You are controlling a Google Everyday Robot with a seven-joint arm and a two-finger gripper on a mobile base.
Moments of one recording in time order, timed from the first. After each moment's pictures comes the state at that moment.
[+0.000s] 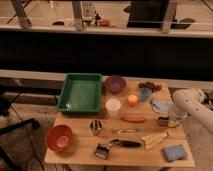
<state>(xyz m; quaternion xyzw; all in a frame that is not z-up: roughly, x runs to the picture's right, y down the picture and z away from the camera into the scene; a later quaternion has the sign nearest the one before) 0.402 0.194 0.851 -0.31 0.04 0.07 0.95</state>
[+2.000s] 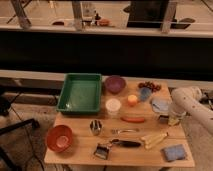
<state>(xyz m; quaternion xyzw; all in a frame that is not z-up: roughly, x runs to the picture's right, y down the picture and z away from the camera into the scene) 0.413 0.186 0.872 -0.31 0.06 0.07 0.95</state>
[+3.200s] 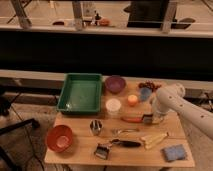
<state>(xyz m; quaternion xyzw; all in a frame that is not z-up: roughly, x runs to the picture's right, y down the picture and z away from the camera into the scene) 0.295 0.170 0.850 -0.30 -0.02 -0.01 0.95</state>
